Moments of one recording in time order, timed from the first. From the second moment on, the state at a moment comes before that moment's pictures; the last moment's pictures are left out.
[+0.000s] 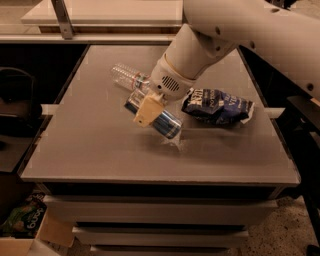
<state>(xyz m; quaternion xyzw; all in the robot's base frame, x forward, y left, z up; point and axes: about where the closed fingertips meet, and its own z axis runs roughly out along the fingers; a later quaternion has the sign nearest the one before) 0.509 0.032 0.882 -0.58 0.77 0.21 0.17</state>
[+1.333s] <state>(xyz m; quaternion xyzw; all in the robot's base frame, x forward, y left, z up) 0.508 0.030 0.855 -0.55 0.81 0.16 0.10</state>
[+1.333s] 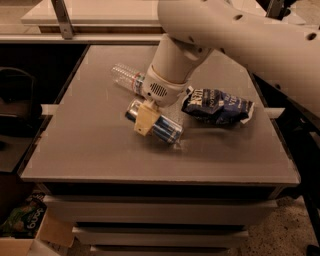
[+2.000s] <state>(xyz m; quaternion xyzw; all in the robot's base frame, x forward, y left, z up) 0.511 0.030 0.850 -0.53 0.83 0.13 0.11</state>
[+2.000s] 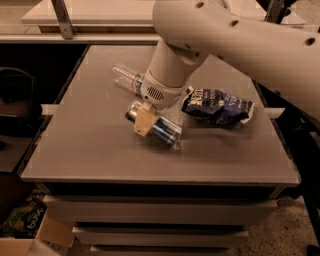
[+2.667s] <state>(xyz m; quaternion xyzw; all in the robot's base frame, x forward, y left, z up) 0.510 0.032 0.845 -0.52 0.83 0.15 0.12</state>
